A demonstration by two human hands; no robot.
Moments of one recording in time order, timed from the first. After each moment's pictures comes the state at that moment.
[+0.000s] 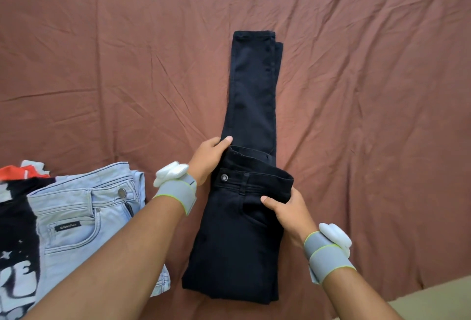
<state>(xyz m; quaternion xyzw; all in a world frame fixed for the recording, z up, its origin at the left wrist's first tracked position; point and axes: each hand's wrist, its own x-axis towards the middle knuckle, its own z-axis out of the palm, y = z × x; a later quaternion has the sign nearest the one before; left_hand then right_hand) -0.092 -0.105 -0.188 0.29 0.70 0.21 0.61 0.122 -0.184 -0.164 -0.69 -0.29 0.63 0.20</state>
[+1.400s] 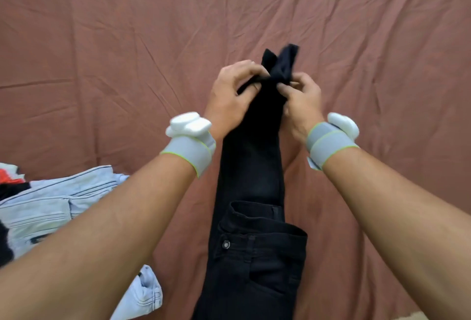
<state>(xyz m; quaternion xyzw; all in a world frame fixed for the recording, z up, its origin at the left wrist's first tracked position) -0.062 -0.001 -0.174 0.55 0.61 0.41 0.41 0.086 0.023 -0.176 -0.68 -0.34 0.55 0.34</state>
